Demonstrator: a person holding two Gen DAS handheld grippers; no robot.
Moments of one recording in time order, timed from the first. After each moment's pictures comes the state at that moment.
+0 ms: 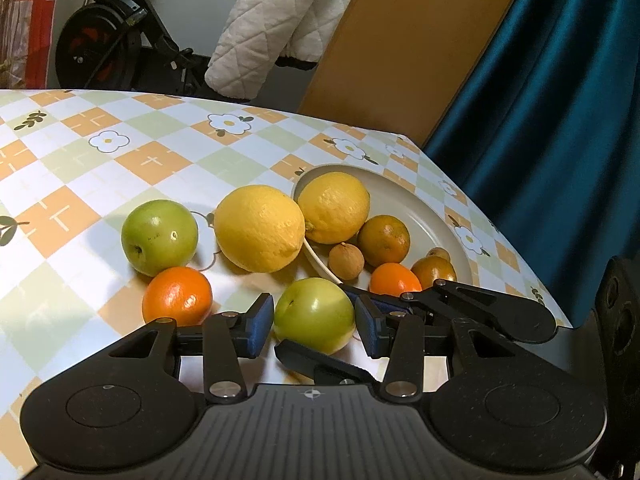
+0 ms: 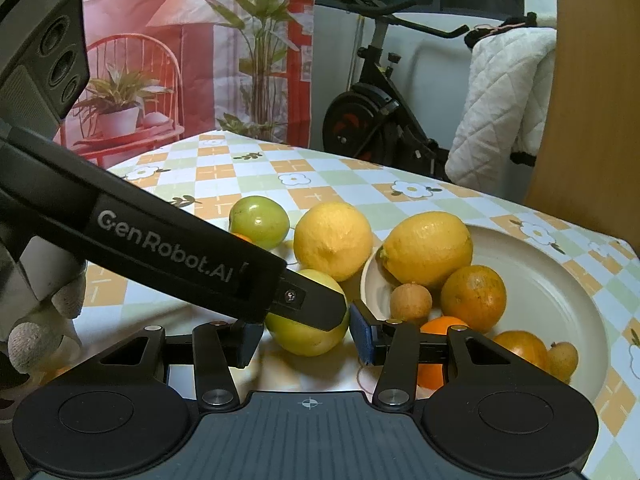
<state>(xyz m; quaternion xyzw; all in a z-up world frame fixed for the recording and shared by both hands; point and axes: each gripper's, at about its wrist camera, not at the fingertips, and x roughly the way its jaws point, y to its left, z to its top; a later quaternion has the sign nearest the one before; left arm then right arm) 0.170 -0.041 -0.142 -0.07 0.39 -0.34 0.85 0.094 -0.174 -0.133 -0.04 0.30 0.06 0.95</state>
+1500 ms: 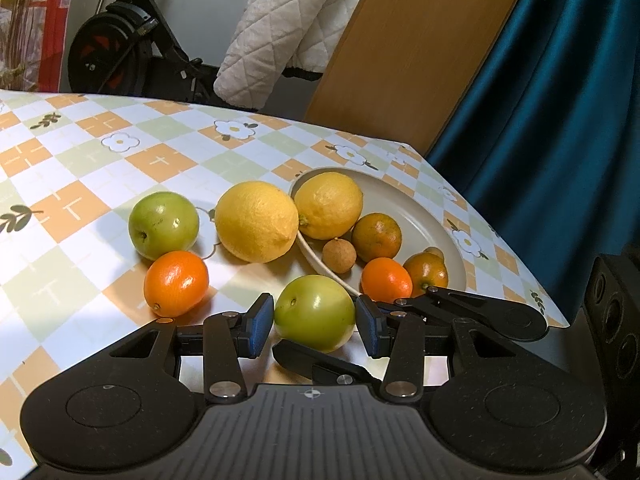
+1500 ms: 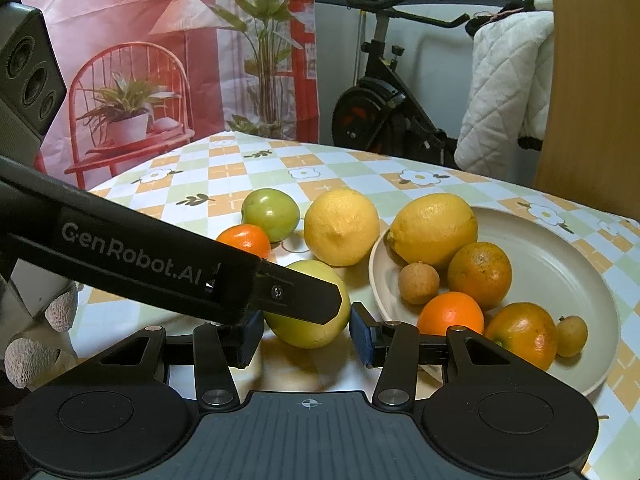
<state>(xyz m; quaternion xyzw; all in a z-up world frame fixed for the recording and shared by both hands) 0.151 -0.038 -0.138 -0.07 0.37 -0.32 0.87 0.081 -0.179 -0.132 -0.02 0.30 0.08 0.95</state>
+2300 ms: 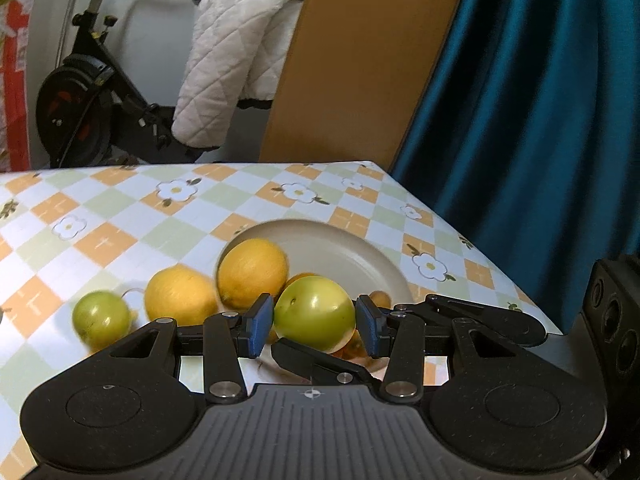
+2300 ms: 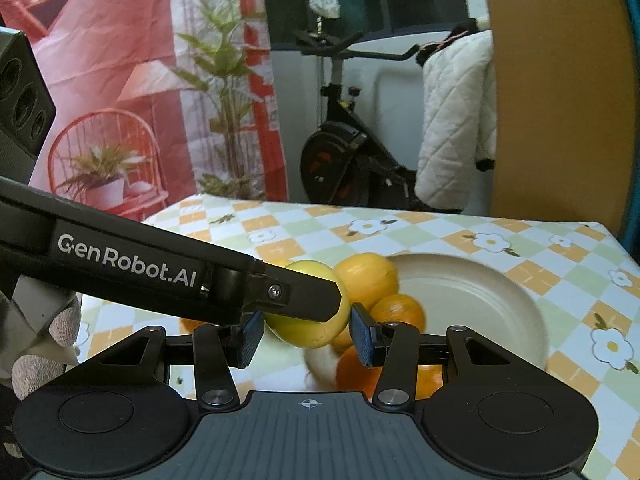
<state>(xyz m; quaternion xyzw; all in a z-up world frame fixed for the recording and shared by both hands) 0.149 -0.096 -0.091 -0.01 0.33 -0.35 0.87 0.062 -0.232 -0.093 0.04 0.23 0.03 0.97</state>
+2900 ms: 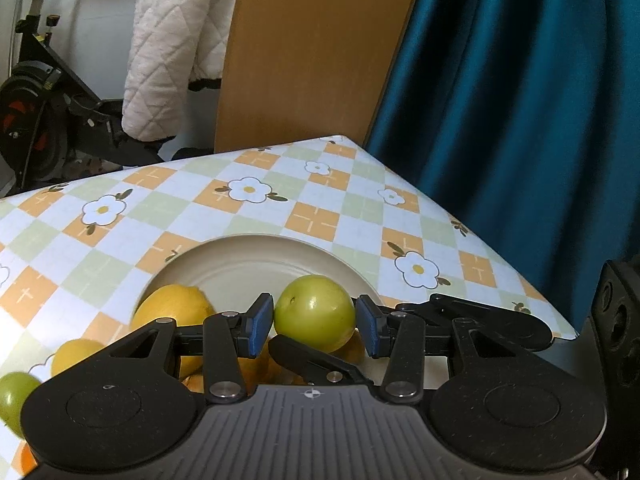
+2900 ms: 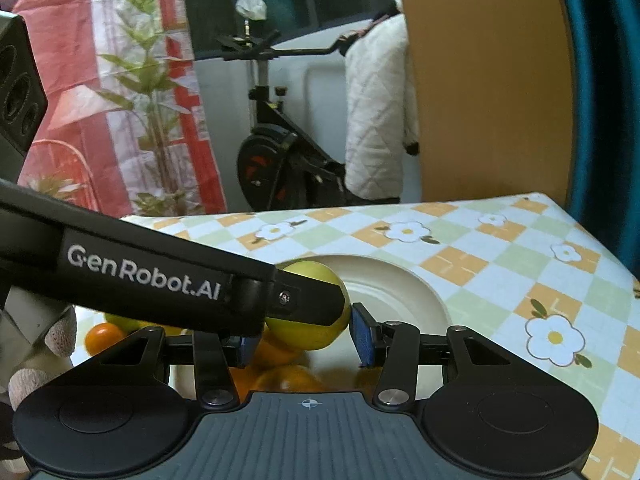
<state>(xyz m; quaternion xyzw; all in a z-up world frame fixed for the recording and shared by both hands) 0.187 -0.173 -0.103 0.03 0.36 -0.38 0.85 0.087 -0.310 -0.114 0.09 0.24 -0.04 0.97</state>
